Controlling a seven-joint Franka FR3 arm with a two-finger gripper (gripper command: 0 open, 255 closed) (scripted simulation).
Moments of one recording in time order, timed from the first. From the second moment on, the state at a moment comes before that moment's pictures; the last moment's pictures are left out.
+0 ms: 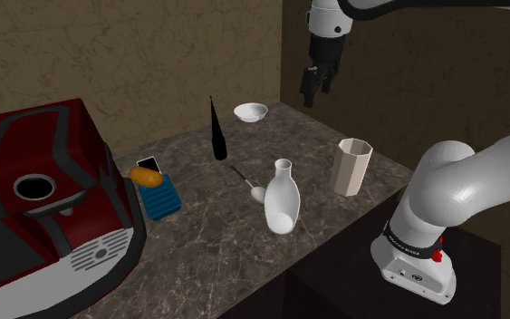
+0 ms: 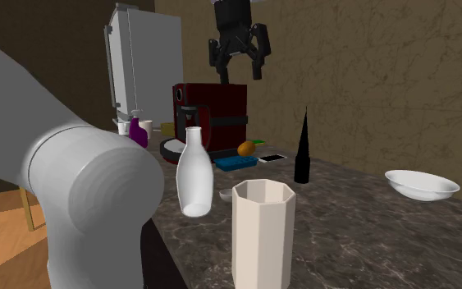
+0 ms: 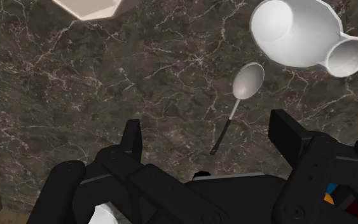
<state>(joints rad) 0.01 -0.77 0.07 -2.32 -0.04 1.63 0.05</state>
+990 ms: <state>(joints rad) -0.07 -1.05 -0.10 -2.80 -0.11 1.82 -0.06</state>
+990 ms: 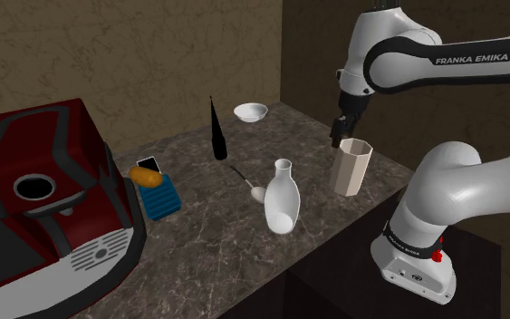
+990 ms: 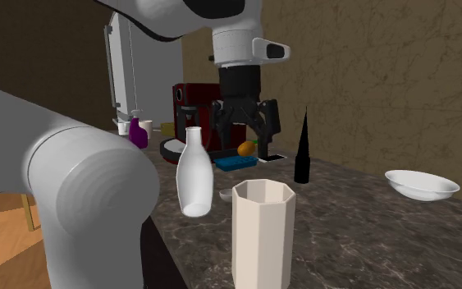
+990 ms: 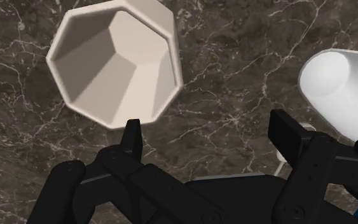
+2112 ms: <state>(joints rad) -0.12 -1.09 -0.17 -3.01 -0.17 1.98 -0.10</state>
